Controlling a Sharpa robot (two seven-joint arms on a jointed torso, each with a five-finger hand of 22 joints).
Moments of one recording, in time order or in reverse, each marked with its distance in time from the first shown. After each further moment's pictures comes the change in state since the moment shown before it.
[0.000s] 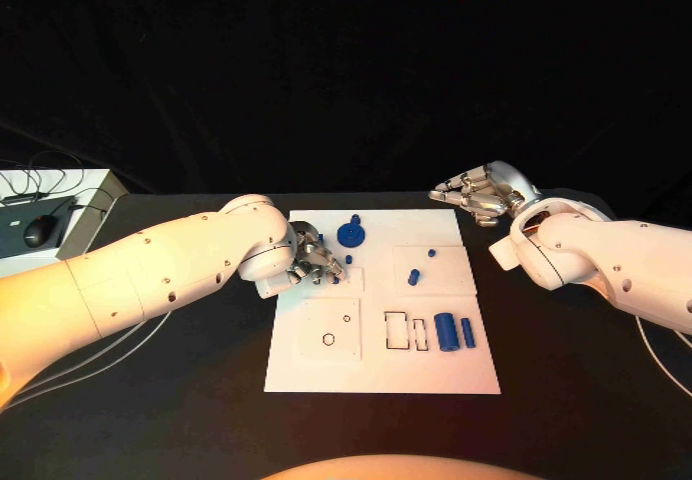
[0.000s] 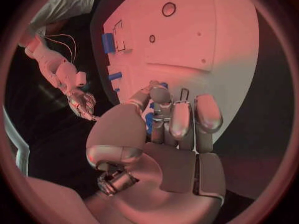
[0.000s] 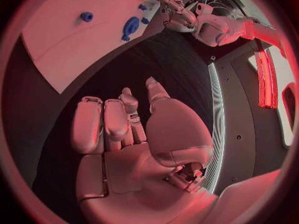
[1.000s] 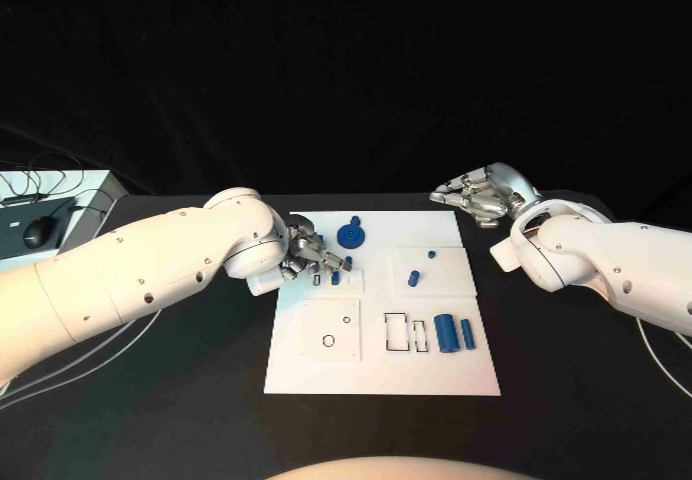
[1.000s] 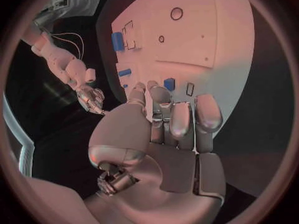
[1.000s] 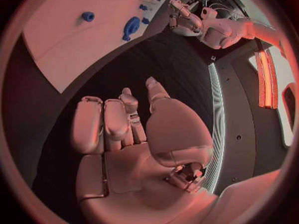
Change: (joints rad) left arm -0.005 -0.063 0.056 0.085 -0.002 0.000 0.000; left_hand 0.047 0.000 -0.478 0.123 -0.016 -0.006 -0.001 0.000 -0.001 -0.017 0.006 -0.002 -0.022 0.000 0.000 -0.002 -0.015 0.000 0.000 0.000 -0.009 0.000; right arm -0.001 -0.002 0.000 -0.001 0.000 0.000 0.001; right_hand 0.000 0.000 -0.003 -0.003 0.000 -0.003 0.003 0.000 0.000 -0.003 -0.003 0.000 0.000 0.000 0.000 -0.004 -0.002 0.000 0.000 0.000 -0.004 0.000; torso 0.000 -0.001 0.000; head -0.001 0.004
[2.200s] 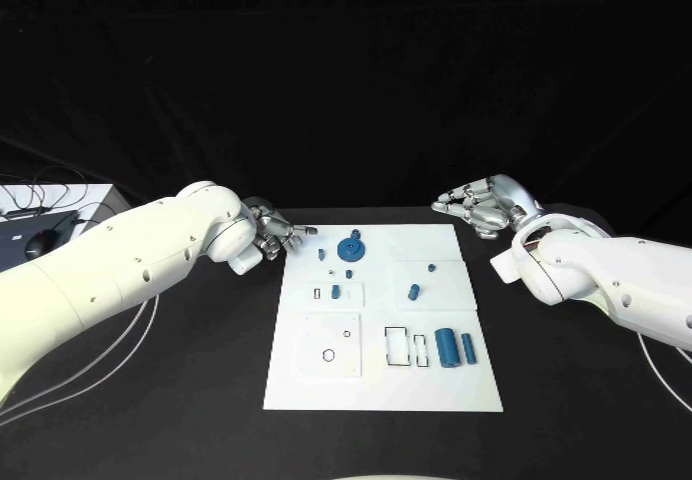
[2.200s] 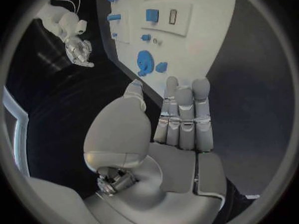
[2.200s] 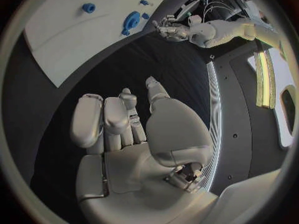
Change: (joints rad) left arm 0.008 0.051 0.067 -0.311 0.060 -0.120 0.103; left_hand 0.106 -0.144 0.064 0.254 0.000 -0.318 0.164 0.055 -0.788 -0.230 0.109 -0.109 -0.425 -0.122 0.054 -0.259 -0.333 0.103 -0.146 0.076 -0.354 -0.227; right arm -0.002 0.000 0.000 -0.013 0.018 -0.032 0.050; right_hand 0.000 0.000 -0.002 -0.011 0.016 -0.009 0.001 0.000 -0.004 -0.027 0.002 -0.057 -0.047 0.000 0.000 -0.066 -0.057 0.000 0.000 0.000 -0.074 -0.001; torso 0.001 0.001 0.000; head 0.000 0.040
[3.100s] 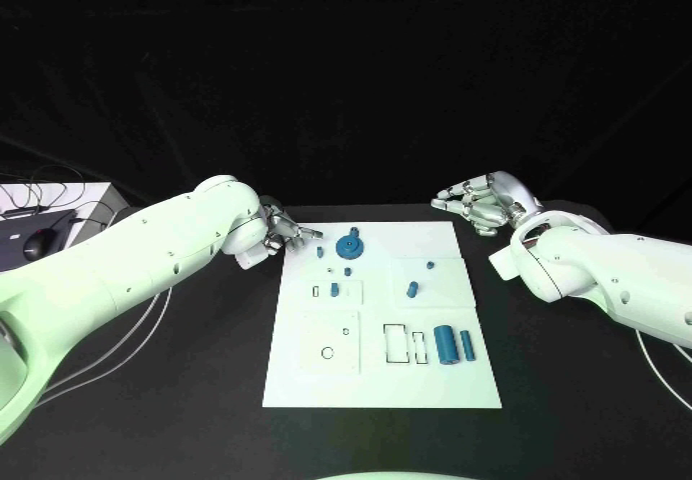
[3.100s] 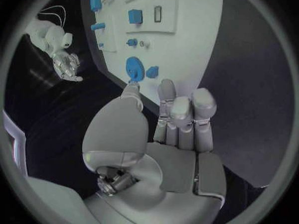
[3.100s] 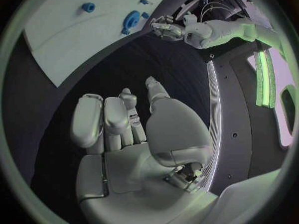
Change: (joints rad) left arm 0.018 0.099 -0.024 -0.124 -0.109 0.112 -0.011; left_hand -0.048 -0.019 0.011 0.016 0.006 -0.016 -0.087 0.270 0.492 0.028 -0.063 0.147 0.123 0.088 -0.038 0.147 0.242 -0.040 0.100 -0.058 0.200 0.189; right arm 0.000 0.002 0.000 0.002 0.004 -0.005 0.003; right_hand 0.000 0.000 -0.003 -0.003 0.019 -0.001 -0.002 0.000 -0.001 0.000 0.000 0.000 -0.001 0.000 0.000 0.000 0.003 0.000 0.000 0.000 0.000 0.001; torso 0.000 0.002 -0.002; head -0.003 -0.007
